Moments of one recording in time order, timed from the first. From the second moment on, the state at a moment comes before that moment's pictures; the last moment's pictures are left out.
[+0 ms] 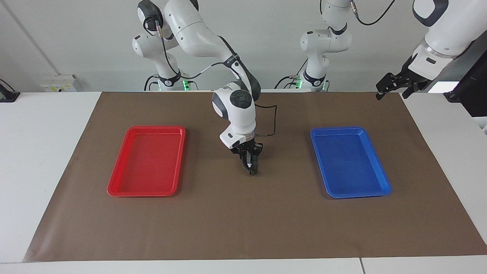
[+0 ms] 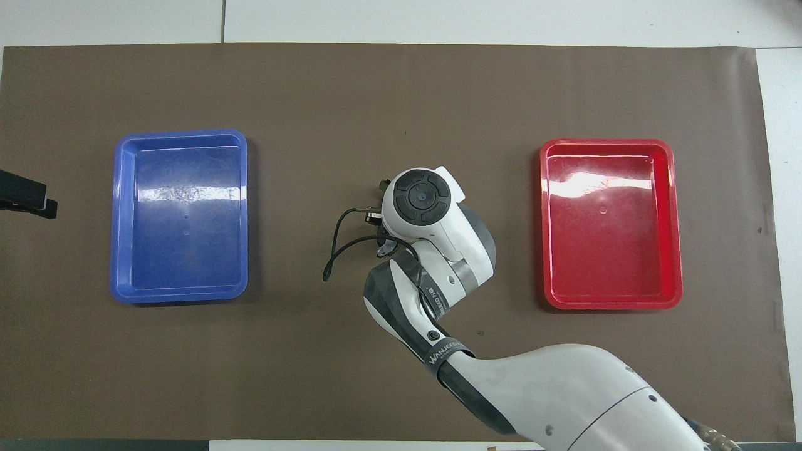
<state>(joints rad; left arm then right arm) -0.04 -0.01 0.06 -1.54 -0.02 1.42 0.03 0.61 0.49 0.00 -1.74 0.05 2.31 0.76</state>
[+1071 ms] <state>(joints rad) -0.04 -0.01 0.06 -1.54 -0.02 1.42 0.03 0.61 0.49 0.00 -1.76 0.05 2.34 0.76</state>
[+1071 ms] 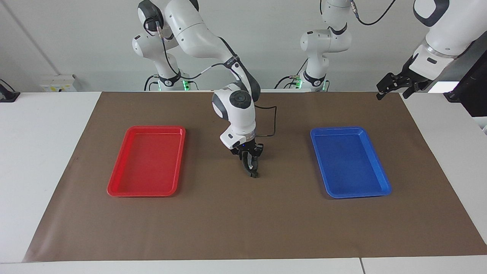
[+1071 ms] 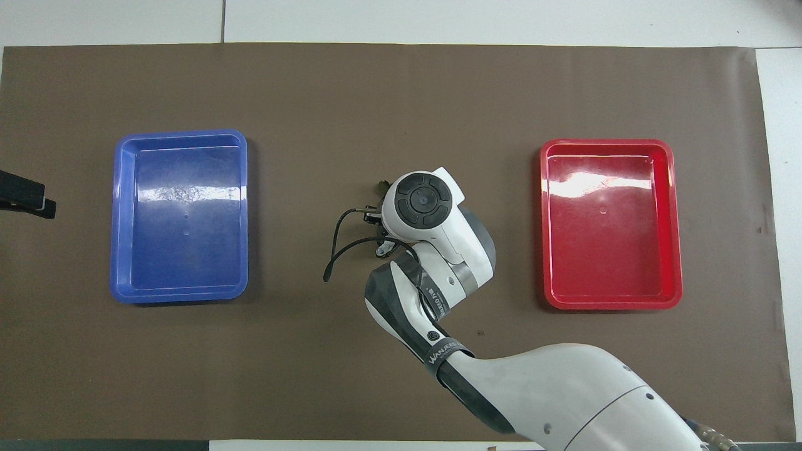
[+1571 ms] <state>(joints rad) -0.04 -0.01 0.06 -1.54 -0.02 1.42 0.03 0.61 0.46 -0.01 -1.74 0.05 2.30 0.76</state>
